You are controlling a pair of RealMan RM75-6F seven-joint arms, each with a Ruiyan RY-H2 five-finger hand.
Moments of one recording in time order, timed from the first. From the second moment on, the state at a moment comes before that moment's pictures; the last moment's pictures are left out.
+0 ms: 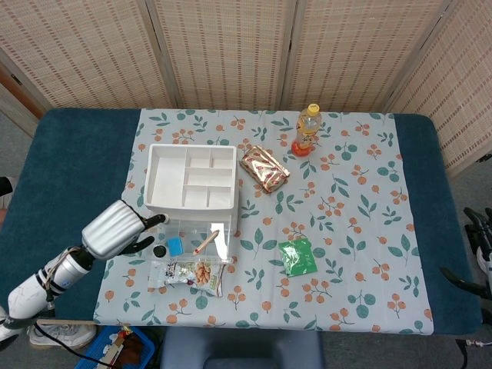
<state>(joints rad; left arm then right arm) -0.67 -0.98 -0.11 -1.65 1.86 1.17 -0.11 -0.01 -0.92 0.08 -1.70 -1.57 1.62 0.17</state>
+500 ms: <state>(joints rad) -0.85 -1.09 -0.07 -1.39 2.10 1.18 -0.06 -0.01 -0.93 0.08 -1.70 -1.56 1.61 0.17</state>
